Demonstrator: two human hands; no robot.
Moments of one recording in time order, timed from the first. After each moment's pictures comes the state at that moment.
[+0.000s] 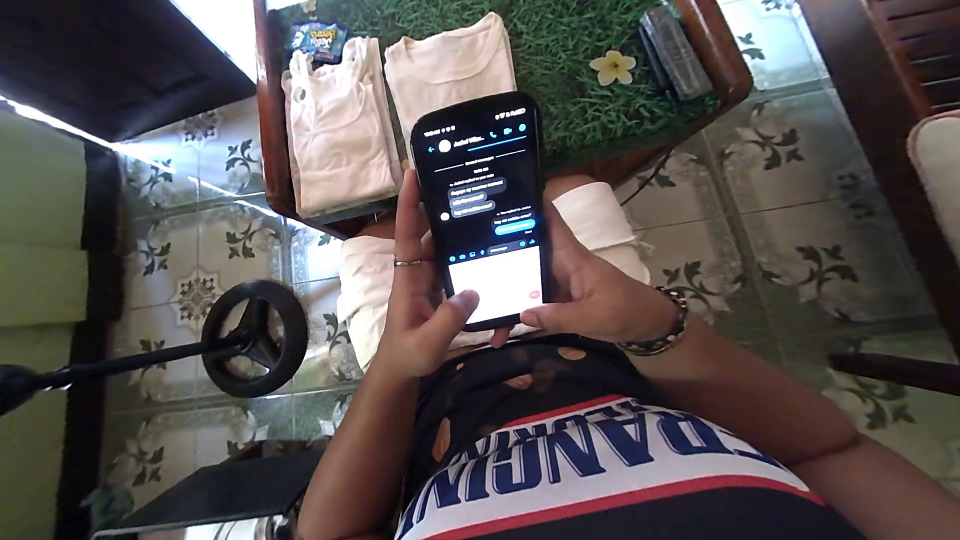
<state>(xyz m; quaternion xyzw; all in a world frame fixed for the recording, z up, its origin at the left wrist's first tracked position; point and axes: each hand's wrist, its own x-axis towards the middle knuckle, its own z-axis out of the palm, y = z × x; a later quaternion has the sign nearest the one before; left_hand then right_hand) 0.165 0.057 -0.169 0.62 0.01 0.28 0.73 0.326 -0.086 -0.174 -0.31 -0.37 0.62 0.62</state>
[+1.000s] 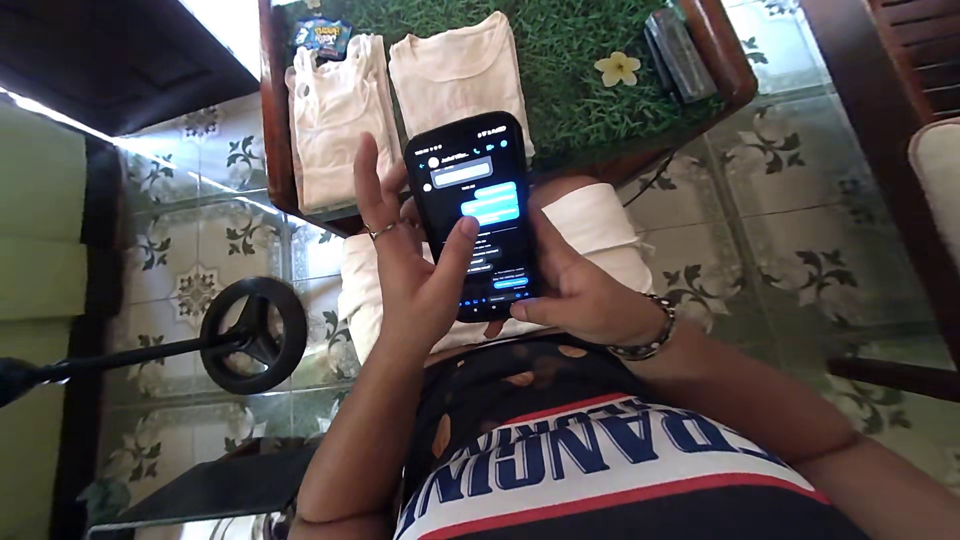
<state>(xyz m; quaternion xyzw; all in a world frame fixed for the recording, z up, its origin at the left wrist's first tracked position) 0.188 0.059 -0.148 0.66 0.15 0.39 0.62 0.315 -0.080 -0.181 -0.34 -0.35 0.60 0.63</state>
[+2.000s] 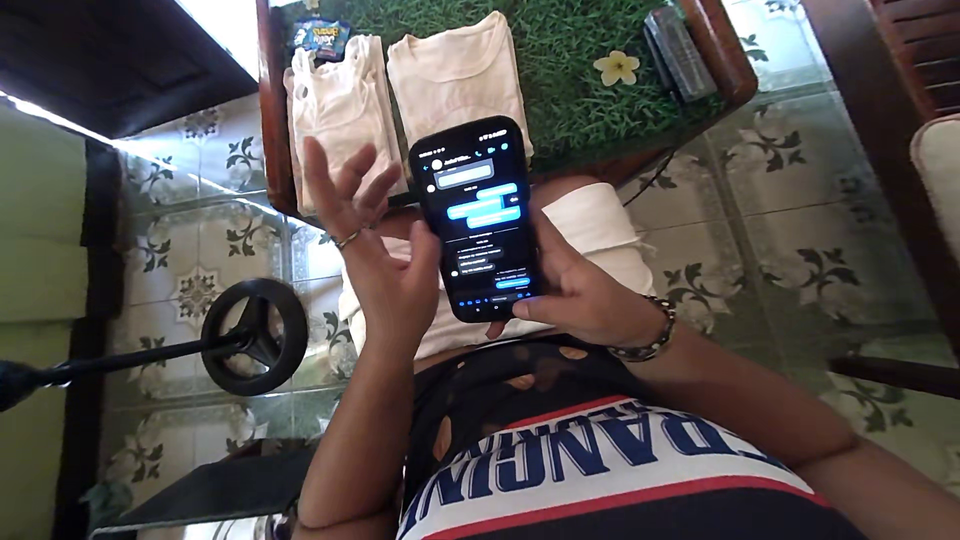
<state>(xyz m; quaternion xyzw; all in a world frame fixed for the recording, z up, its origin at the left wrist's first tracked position) 0.181 0.074 -0.152 0.72 0.21 0.44 0.49 0.316 -0.082 -0.183 -0.36 -0.34 0.59 0.63</state>
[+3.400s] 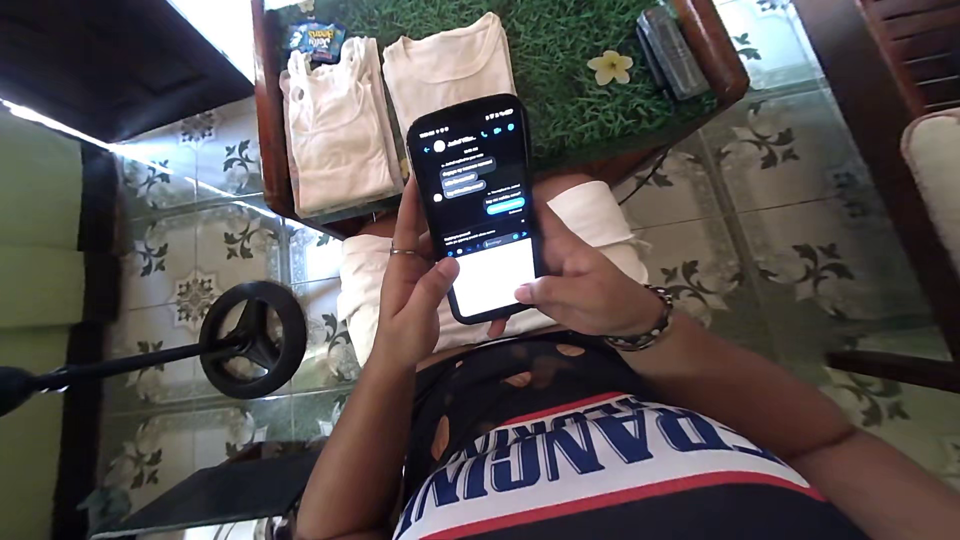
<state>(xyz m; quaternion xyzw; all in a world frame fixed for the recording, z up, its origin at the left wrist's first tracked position) 0.167 0.061 -0.170 0.61 0.06 0.29 0.73 0.321 -0.079 -0.180 -0.31 -0.33 0.60 0.66</state>
